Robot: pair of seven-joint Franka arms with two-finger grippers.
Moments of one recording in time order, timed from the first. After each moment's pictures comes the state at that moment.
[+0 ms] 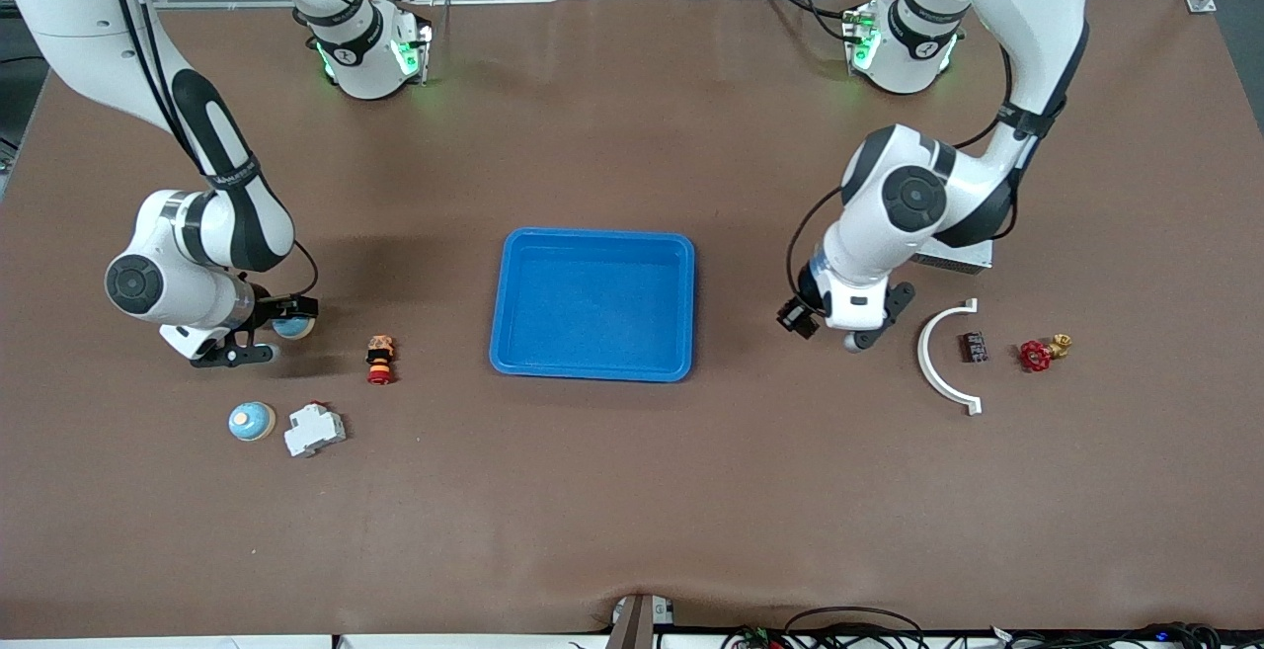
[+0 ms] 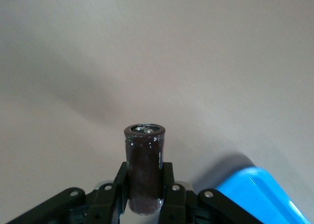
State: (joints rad) left arm -0.12 0.38 -0.37 -2.00 0.01 2.48 -1.26; right arm -0.07 0.49 -0.07 -2.10 -0.05 2.39 -0.18
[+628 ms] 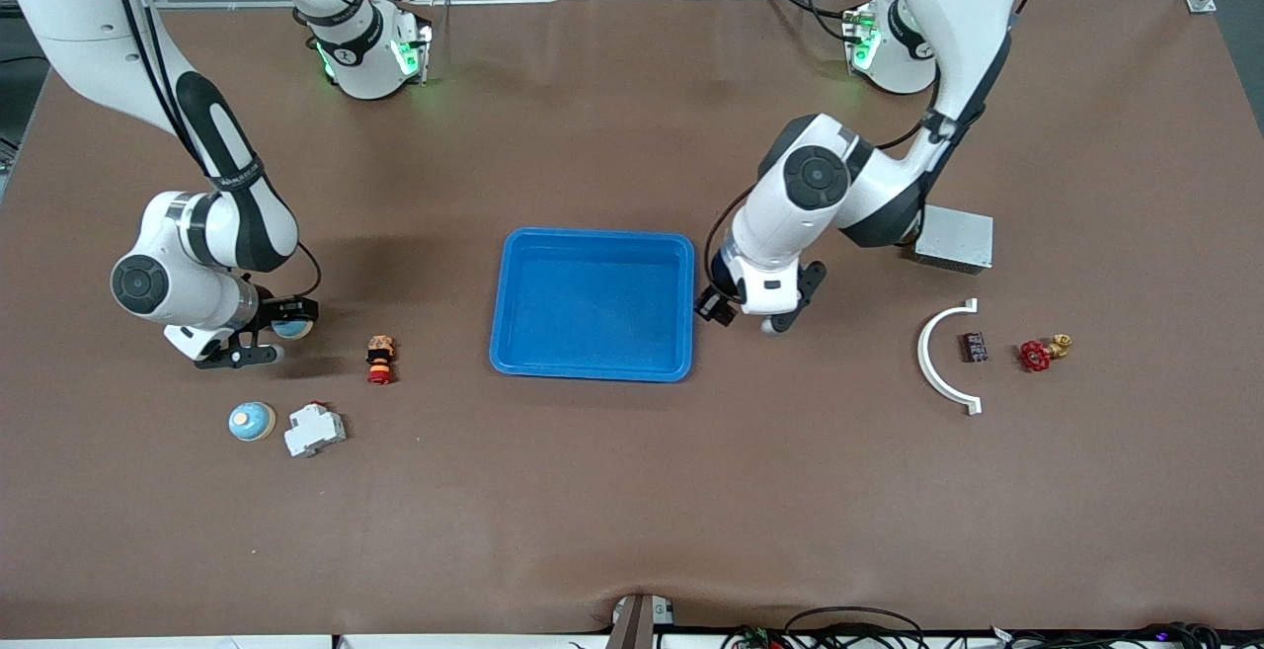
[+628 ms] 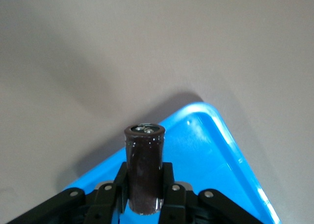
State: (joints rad) left arm -0.30 0.50 -0.38 -1.83 0.01 2.48 -1.55; right arm -0.06 0.49 -0.06 -2.10 -0.05 2.41 -0.19
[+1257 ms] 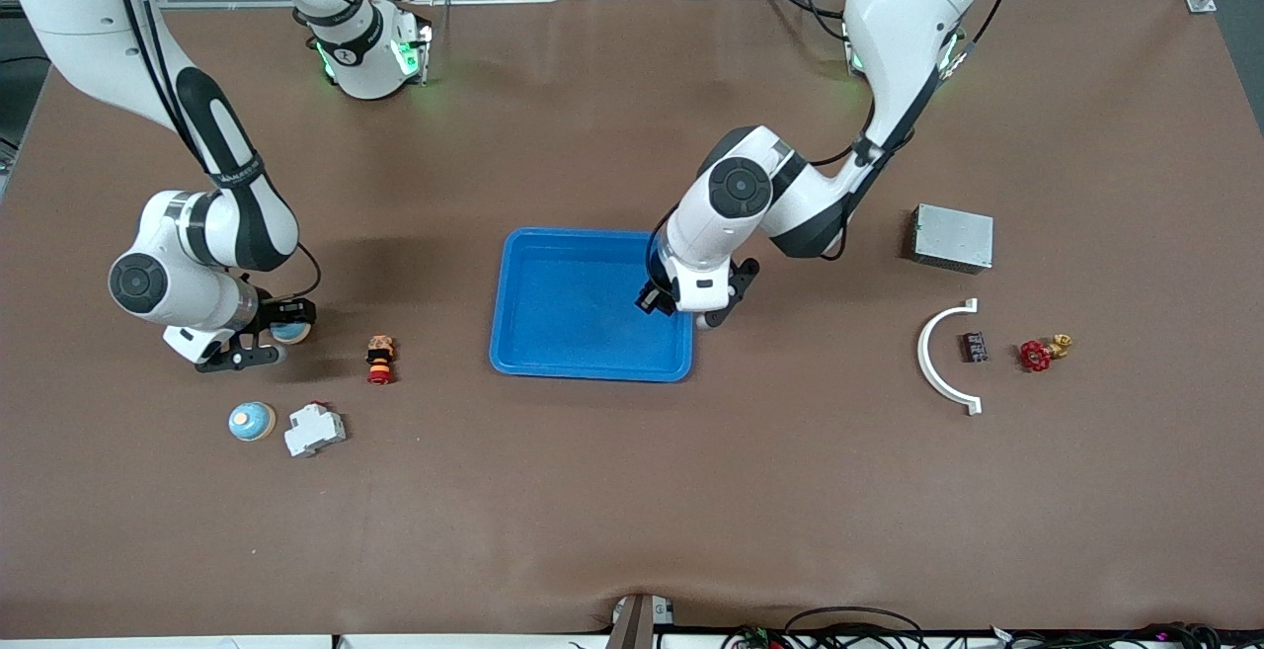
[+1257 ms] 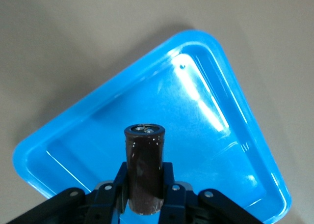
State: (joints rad) left arm -0.41 0.64 -0.38 -1.69 0.01 2.48 -1.63; right arm -0.04 0.46 -0.06 -2.09 -0.05 2.39 -0.23
